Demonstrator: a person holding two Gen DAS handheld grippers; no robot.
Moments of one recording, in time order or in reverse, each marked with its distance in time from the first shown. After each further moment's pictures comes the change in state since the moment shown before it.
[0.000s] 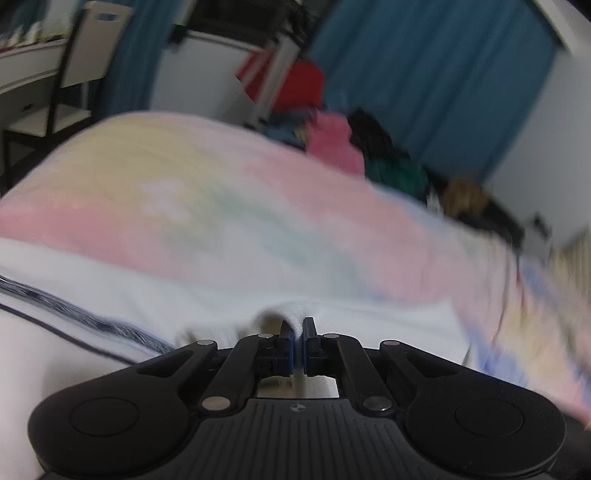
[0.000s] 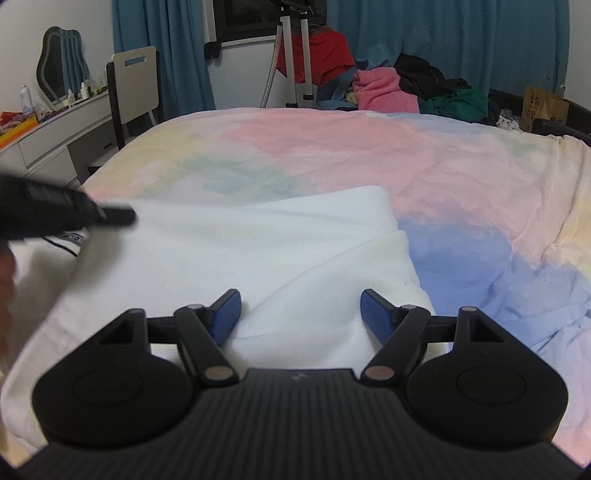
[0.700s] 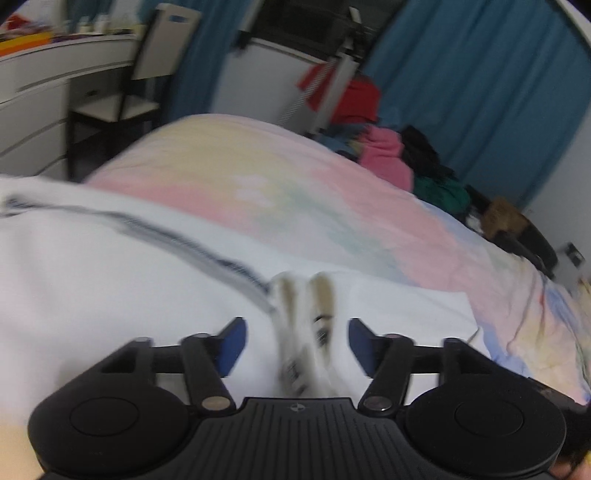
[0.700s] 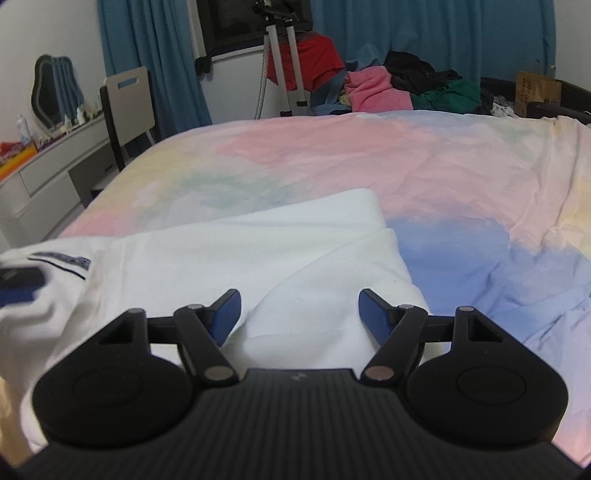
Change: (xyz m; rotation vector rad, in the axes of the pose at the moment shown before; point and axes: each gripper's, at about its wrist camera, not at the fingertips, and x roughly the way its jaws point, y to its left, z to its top) left arm -0.099 0.009 -0.038 -0.090 -0.008 0.184; right arm -0.012 -0.021 0.001 0.095 -0.021 0.024
